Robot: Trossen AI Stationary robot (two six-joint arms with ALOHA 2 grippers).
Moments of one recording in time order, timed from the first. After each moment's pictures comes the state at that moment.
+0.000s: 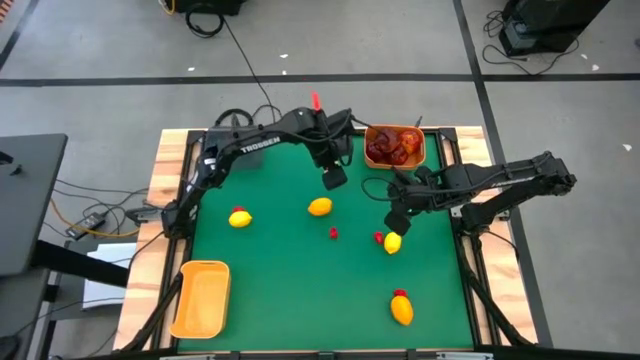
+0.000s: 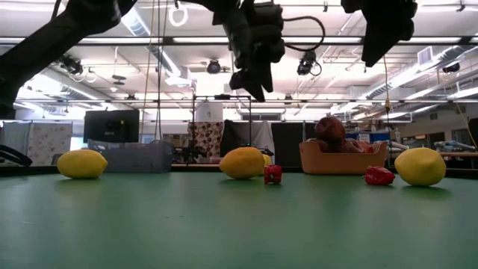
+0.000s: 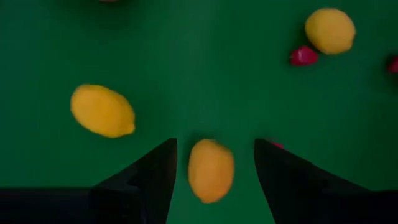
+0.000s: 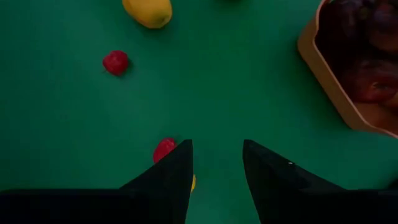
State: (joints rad) left arm 0.33 2.23 2.33 -1.30 0.21 -0.02; right arm 0.15 1.26 1.23 -1.23 0.32 0.74
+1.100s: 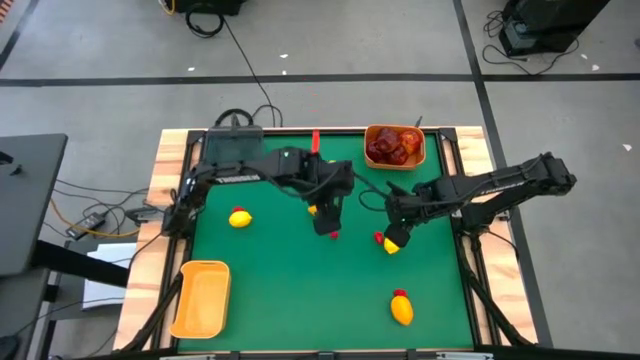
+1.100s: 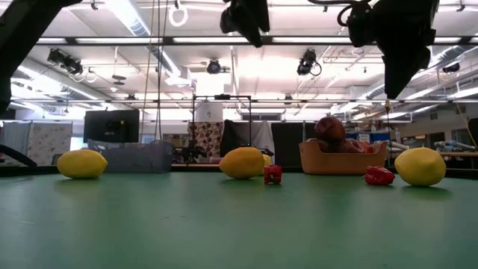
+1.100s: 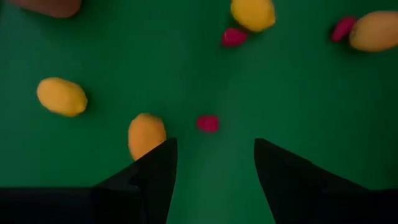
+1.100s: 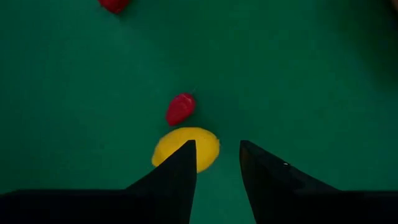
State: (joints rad) left arm -0.02 2.08 2.33 -1.37 -0.05 -0.21; right arm 0.17 1.26 1.03 -1.10 0.14 0.82
